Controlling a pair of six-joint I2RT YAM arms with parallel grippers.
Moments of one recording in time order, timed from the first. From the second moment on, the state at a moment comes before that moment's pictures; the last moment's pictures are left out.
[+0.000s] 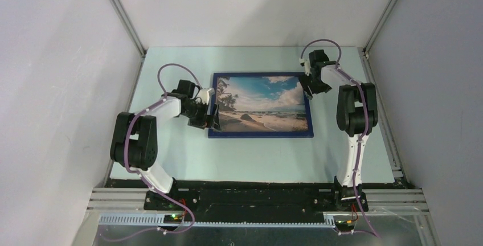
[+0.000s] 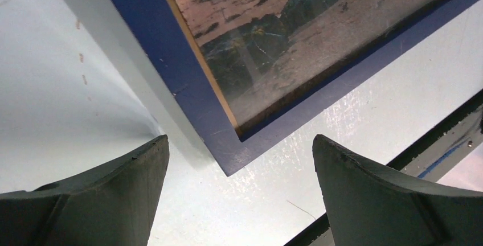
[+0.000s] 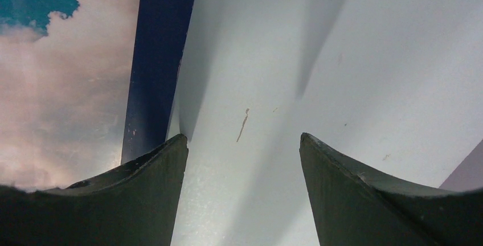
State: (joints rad) left arm -0.17 1.66 0.97 -0.55 0.51 0.04; right arm 0.13 2.15 1.65 -0.65 0.17 -0.29
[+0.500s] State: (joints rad) left arm -0.17 1.75 1.15 -0.45 0.40 -0.04; right arm 0.08 2.08 1.55 -0.63 0.05 -0.21
